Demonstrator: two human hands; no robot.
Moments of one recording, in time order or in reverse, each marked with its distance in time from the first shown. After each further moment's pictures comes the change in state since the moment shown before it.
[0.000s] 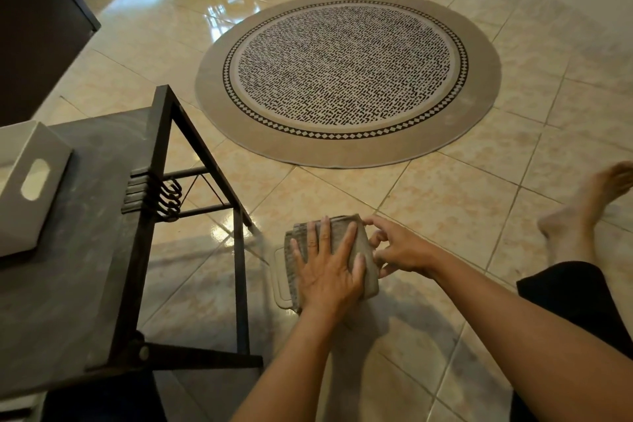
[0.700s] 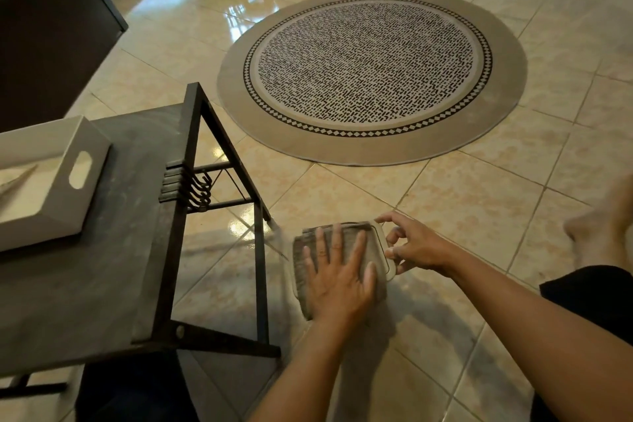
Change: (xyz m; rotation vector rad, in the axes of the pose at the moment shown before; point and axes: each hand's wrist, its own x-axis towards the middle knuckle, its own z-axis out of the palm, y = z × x) left_hand -0.026 -0.014 0.008 -0.028 0.019 -0.037; right_hand -0.001 -0.004 0.004 -0.018 0.047 0.009
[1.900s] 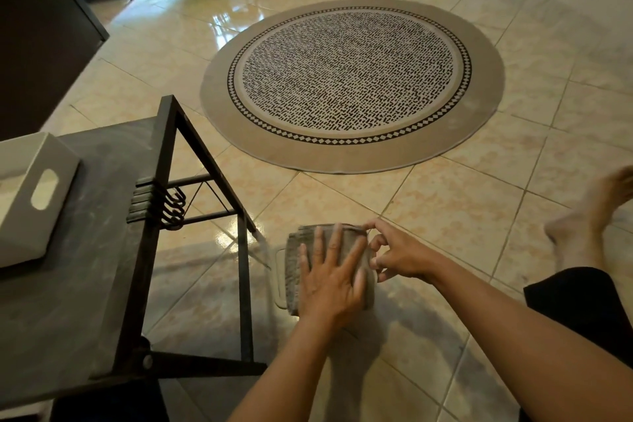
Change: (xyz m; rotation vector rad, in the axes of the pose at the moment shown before) left_hand 0.021 0.006 -0.011 -0.003 -0.053 0.138; right_hand 0.004 0.001 -0.002 0.039 -0.043 0.006
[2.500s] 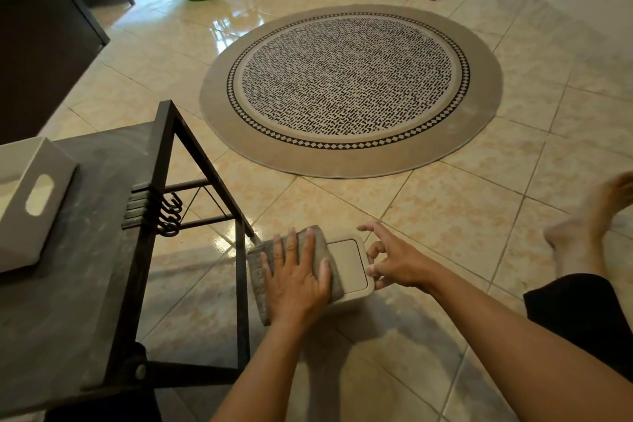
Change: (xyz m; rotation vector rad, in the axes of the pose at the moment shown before) left_hand 0.004 -0.041 -0.005 -0.049 0.064 -0.222; right_hand 0.004 0.008 0.004 -0.017 0.025 -0.007
